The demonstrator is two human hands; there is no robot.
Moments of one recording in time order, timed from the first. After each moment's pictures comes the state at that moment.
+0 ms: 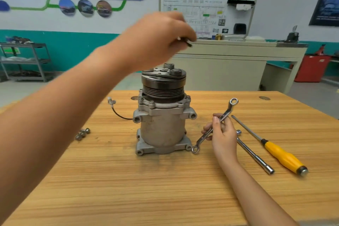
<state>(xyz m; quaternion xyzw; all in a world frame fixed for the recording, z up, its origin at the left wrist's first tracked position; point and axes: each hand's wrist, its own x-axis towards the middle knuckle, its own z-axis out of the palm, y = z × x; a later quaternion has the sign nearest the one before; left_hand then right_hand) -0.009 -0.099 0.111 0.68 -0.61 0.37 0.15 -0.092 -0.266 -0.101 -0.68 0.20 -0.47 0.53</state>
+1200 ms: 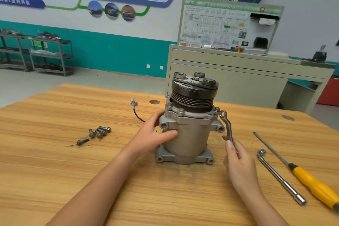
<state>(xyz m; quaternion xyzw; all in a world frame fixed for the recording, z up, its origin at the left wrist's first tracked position) 0.066 -0.073 -0.095 0.72 -0.37 -0.07 0.59 -0.093 -0.248 -0.116 -0.76 0.17 -0.39 0.49</state>
